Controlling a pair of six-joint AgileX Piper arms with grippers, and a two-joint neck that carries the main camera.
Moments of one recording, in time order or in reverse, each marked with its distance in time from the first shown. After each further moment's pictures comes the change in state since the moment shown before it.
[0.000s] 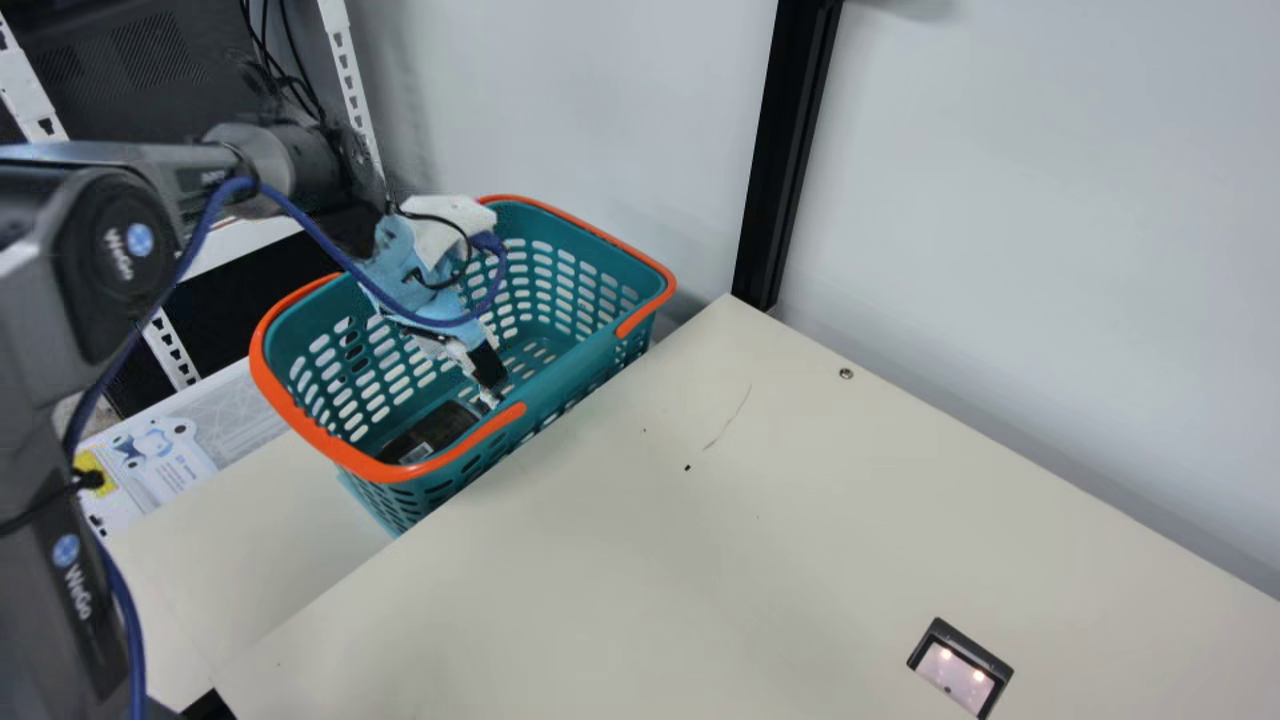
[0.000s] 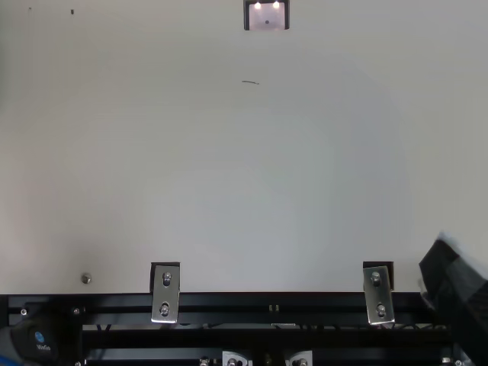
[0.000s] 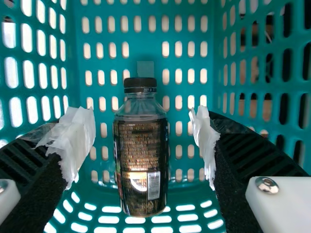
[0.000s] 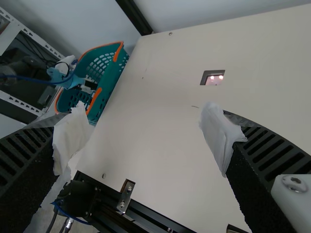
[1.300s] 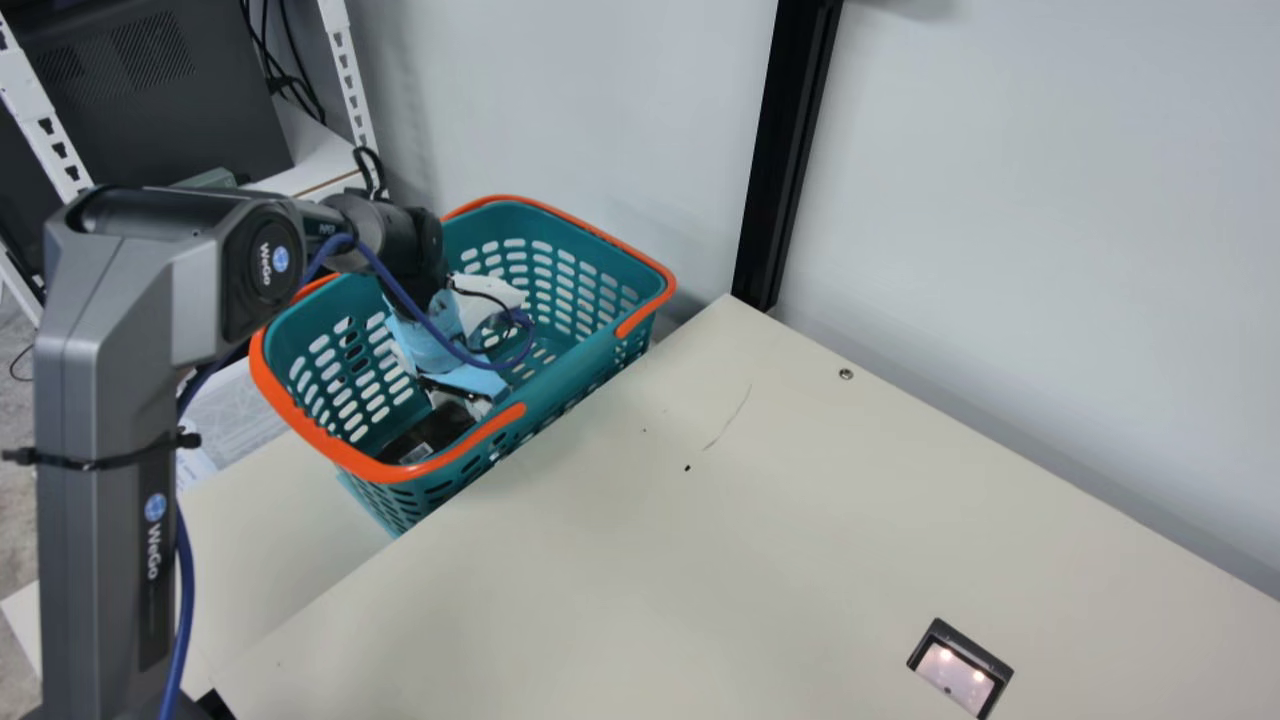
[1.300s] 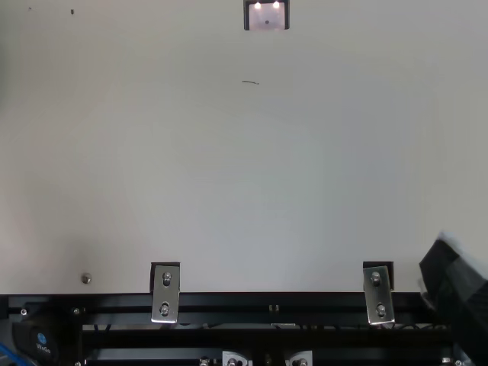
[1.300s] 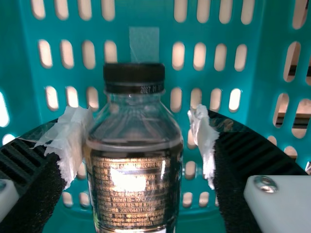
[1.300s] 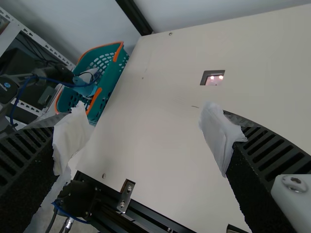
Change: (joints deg) left arm -2.4 15.1 -4.8 7.0 -2.6 -8.9; right arm 0.0 0.0 0.0 0.0 0.0 0.0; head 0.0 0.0
